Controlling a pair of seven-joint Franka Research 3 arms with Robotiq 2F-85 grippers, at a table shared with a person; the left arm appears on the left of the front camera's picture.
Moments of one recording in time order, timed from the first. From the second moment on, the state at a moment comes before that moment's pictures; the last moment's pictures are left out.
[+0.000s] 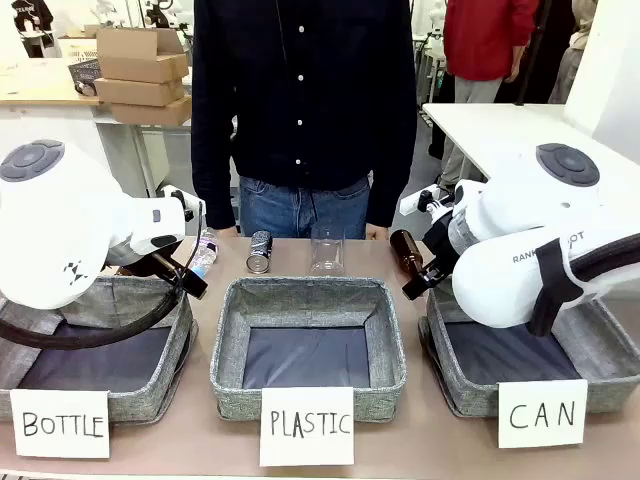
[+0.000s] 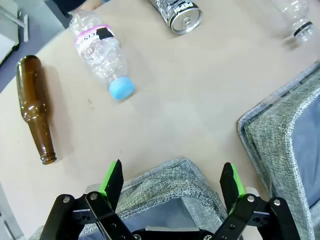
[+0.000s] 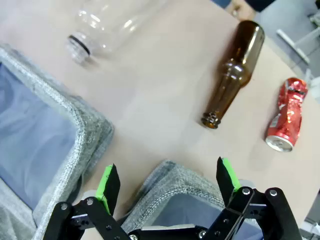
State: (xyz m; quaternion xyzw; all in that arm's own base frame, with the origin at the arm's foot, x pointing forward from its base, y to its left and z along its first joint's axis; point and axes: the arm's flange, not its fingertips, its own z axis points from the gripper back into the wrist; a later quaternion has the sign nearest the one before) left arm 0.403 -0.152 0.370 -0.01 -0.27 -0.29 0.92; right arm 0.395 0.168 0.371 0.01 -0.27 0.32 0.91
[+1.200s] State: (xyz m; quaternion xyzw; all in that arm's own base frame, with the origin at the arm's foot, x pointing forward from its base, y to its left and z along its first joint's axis) left arm 0.401 -0.153 0.381 -0.01 -0.27 -0.29 0.92; right arm 0.393 0.167 0.380 0.01 -0.27 0.32 0.91
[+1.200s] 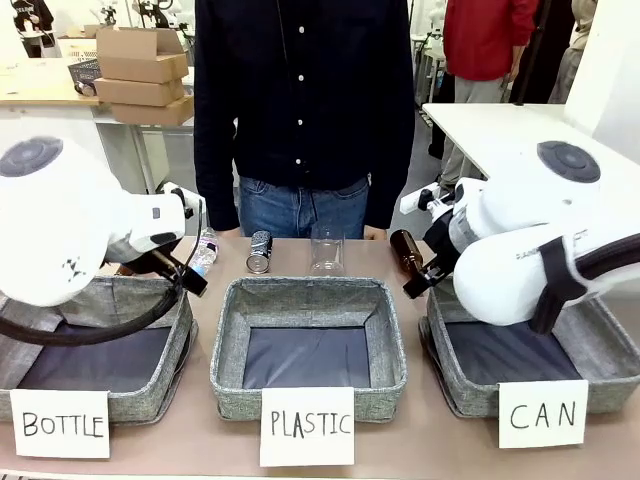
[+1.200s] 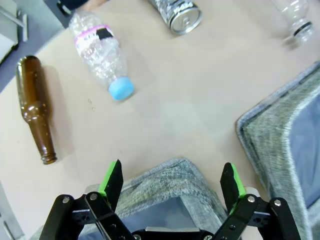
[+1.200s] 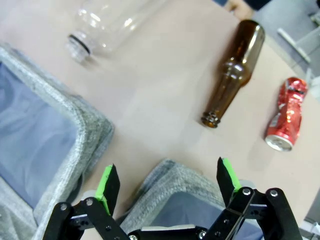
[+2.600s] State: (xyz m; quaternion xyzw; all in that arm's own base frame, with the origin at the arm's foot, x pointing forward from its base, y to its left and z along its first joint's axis) left arm 0.333 0.047 0.547 -0.52 -0.38 -0.16 0.75; right arm 0.308 -0.063 0.538 0.51 -0.15 0.02 0.85
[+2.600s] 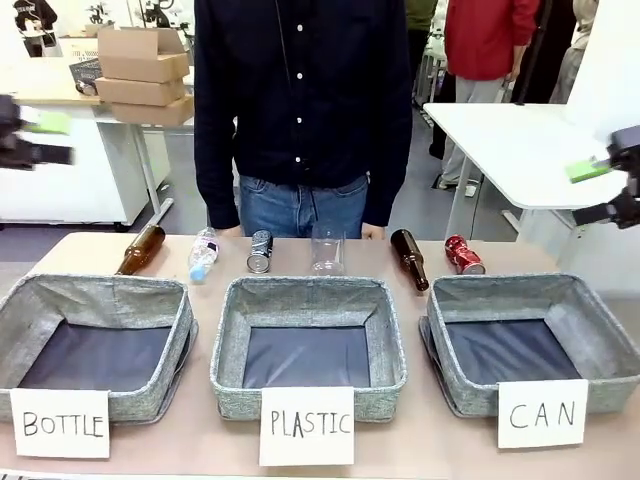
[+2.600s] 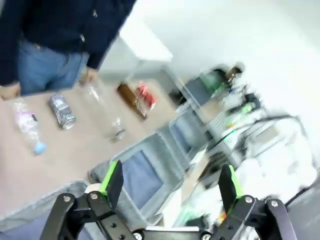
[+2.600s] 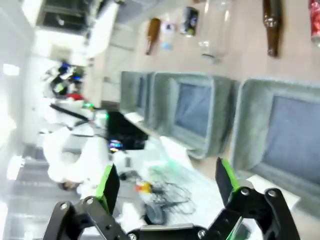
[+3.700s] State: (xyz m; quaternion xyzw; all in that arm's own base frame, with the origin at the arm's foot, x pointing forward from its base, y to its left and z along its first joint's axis) left arm 0.332 0.079 0.534 -0.55 -0.38 -0.10 0.74; right arm 0.301 -0.088 0.530 0.55 -0.13 -0.05 0.83
